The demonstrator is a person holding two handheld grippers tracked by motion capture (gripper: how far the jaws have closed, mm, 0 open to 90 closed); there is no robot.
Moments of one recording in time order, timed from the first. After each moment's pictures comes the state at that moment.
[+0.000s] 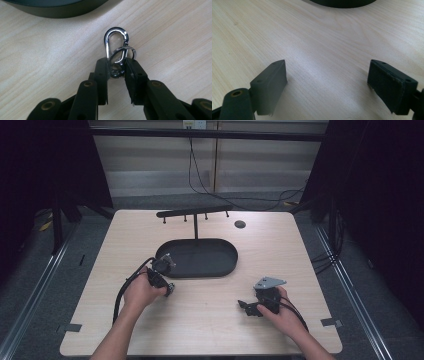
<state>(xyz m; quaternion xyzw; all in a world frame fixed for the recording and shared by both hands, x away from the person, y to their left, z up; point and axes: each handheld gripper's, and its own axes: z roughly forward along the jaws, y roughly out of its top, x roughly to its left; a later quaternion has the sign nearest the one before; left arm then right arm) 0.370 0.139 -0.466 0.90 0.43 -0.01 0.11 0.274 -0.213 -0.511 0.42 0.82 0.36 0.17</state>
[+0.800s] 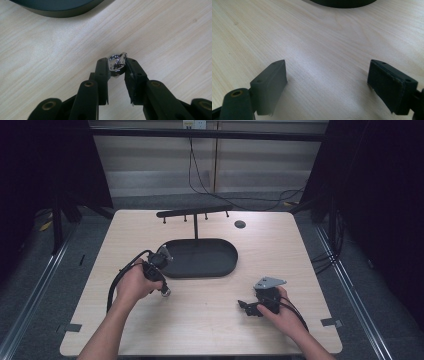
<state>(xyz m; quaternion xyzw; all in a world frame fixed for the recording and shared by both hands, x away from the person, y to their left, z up) 0.371 0.143 -0.428 0.90 0.42 -0.05 0.10 0.275 -0.213 -0.511 0.42 0.82 0.36 0.16</state>
